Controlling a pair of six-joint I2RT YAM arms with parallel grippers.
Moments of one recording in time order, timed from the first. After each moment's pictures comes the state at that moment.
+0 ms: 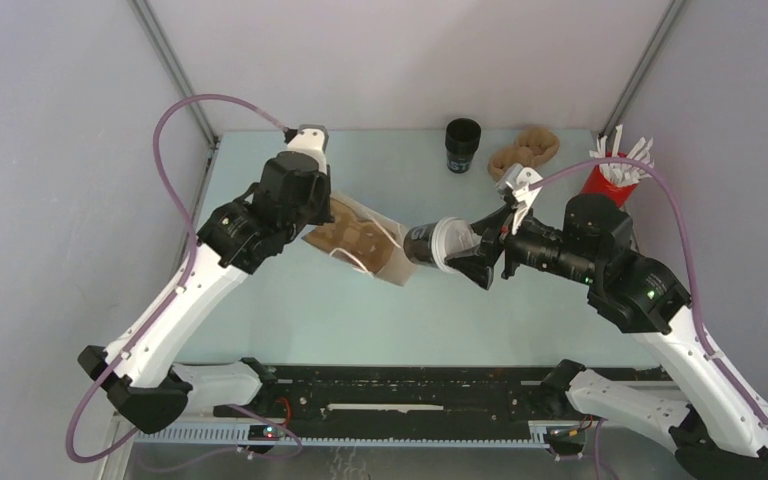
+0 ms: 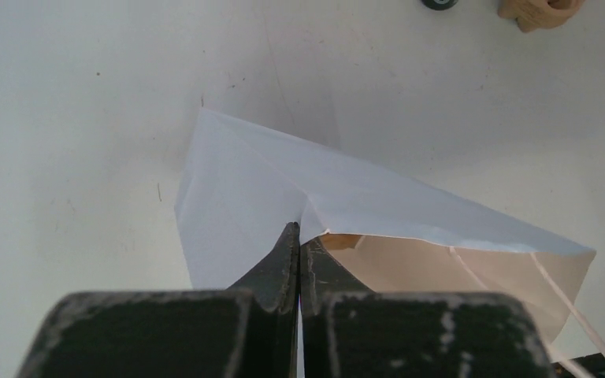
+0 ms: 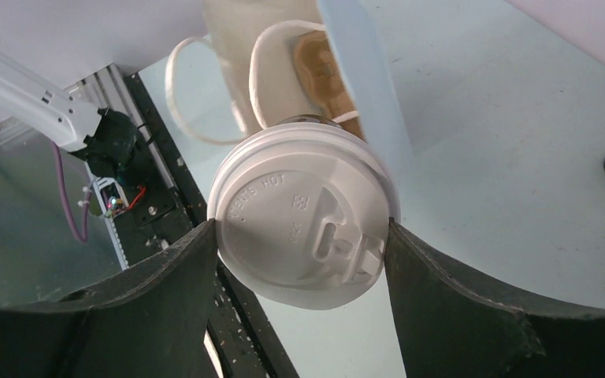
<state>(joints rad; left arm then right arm) -0.68 1.20 1.49 -0.85 -0.41 -0.31 0.71 0.88 1.30 -0.66 -0.31 0.05</state>
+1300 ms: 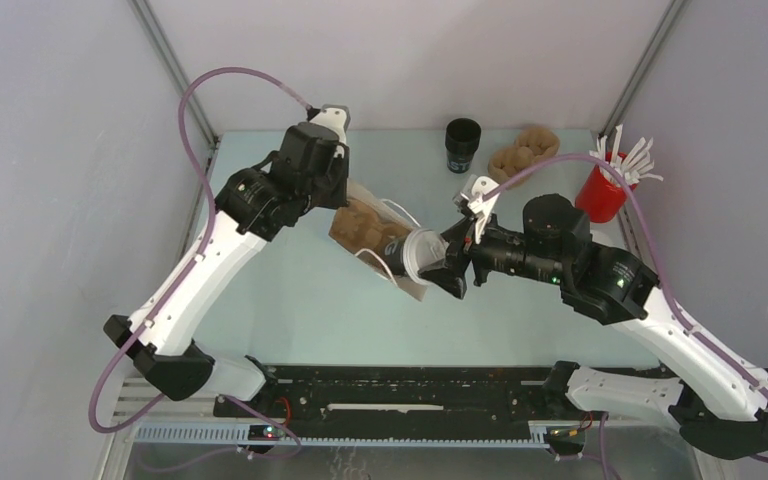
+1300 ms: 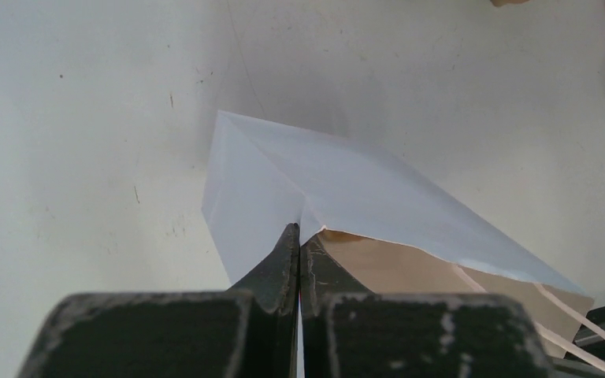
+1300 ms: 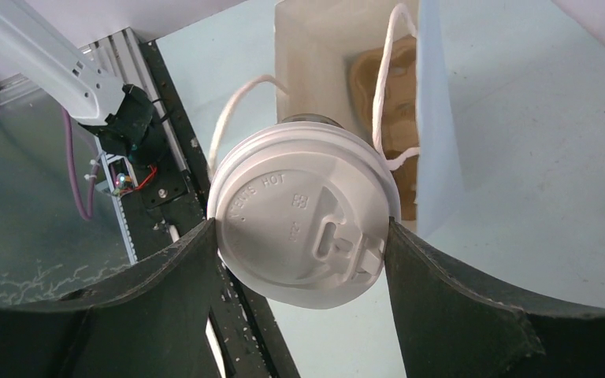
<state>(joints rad) -0.69 1.39 1.75 -0.98 -0.33 -0.31 0.91 0.99 1.34 -0.65 -0.20 0.02</state>
